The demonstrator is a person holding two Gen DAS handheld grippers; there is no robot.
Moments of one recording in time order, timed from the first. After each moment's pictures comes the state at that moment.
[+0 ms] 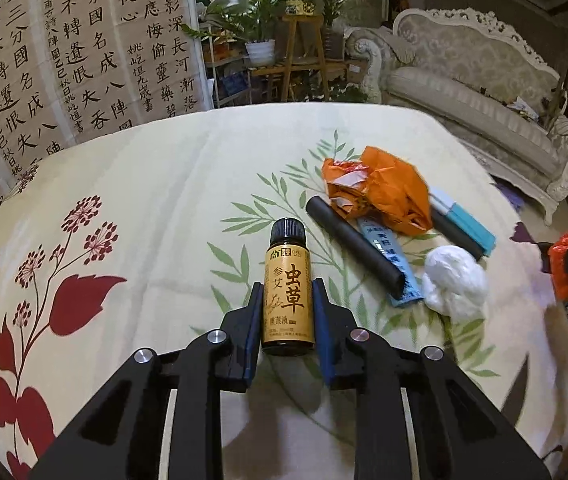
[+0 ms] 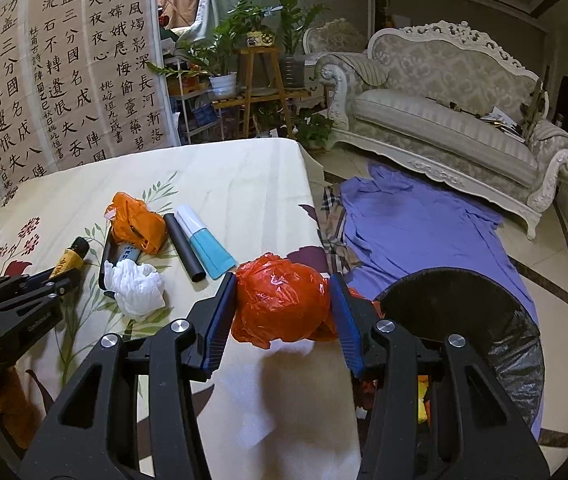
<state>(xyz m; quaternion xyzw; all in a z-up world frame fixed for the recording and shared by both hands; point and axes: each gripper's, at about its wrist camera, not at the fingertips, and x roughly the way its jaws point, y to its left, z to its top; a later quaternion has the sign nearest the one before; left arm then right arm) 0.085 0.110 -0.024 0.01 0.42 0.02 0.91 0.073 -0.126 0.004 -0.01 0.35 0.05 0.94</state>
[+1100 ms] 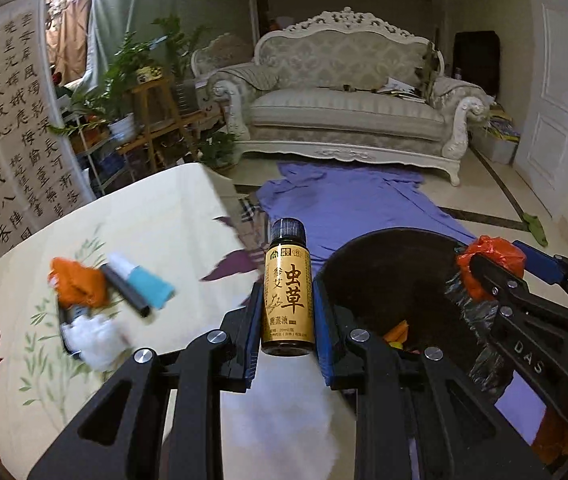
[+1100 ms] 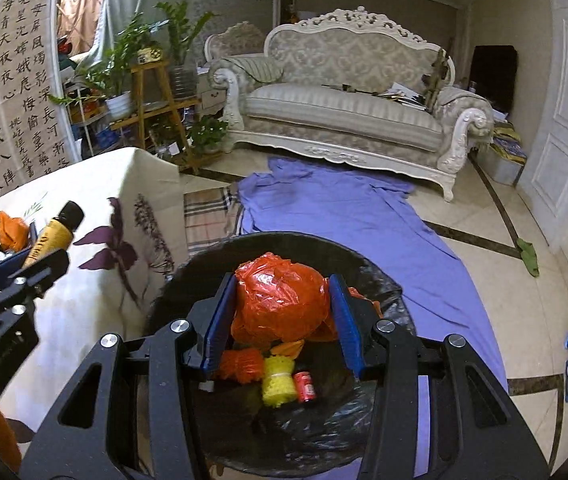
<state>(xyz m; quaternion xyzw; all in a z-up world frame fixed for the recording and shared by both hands) 0.058 -0.113 0.000 0.10 0.34 -0.16 0.92 0.031 -0.290 -0.010 0.03 0.34 -0.11 0.93</state>
